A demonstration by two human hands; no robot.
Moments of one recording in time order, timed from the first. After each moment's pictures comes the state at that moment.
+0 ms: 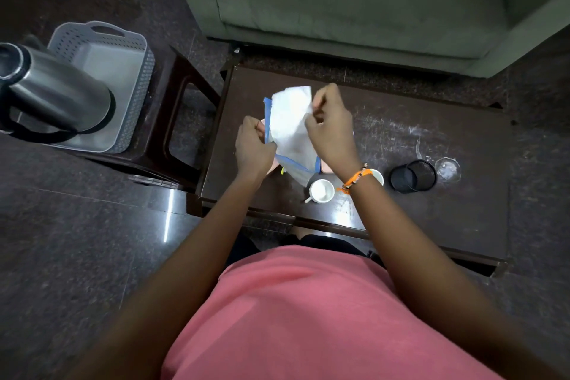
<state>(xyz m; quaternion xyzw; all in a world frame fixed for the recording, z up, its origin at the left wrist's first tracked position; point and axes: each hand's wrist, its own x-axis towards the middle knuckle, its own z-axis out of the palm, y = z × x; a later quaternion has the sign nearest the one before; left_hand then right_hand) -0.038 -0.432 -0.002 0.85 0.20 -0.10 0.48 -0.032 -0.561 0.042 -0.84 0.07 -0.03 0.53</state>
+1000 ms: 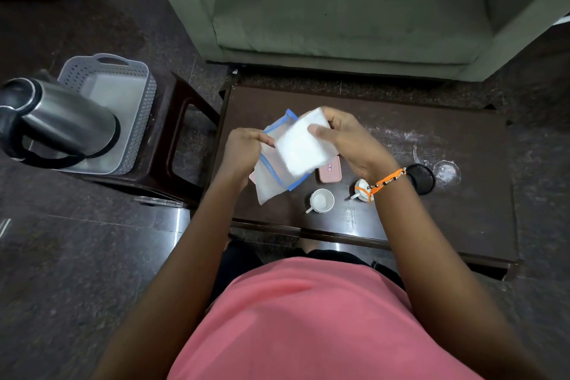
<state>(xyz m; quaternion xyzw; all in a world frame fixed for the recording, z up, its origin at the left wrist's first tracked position) -0.023 -0.428 0.040 0.80 0.17 -0.19 0.54 -0.037 -0.607 0.057 -0.70 0.08 0.20 0.68</state>
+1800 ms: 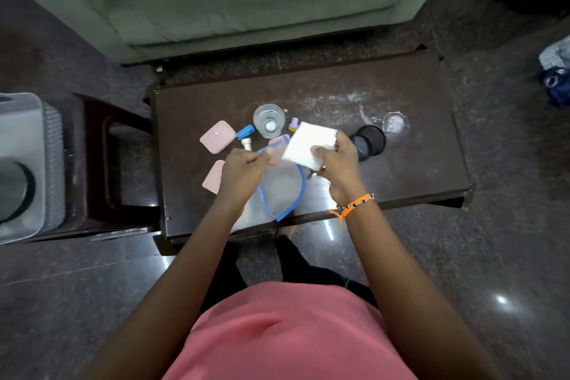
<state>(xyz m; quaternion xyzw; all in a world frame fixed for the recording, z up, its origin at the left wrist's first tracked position) -0.048 -0.504 0.009 0.83 0.07 -0.29 0.48 -0.093 -0.653 -0.002 -0.53 0.46 -0.01 0.72</state>
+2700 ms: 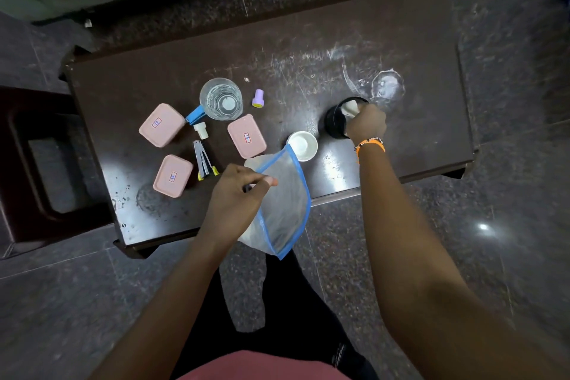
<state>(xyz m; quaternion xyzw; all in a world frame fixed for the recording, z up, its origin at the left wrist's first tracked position) -0.059 -0.567 -0.038 0.81 0.04 -0.42 0.40 -0.068 -0.804 -0.148 -0.78 0.53 0.16 0.28</state>
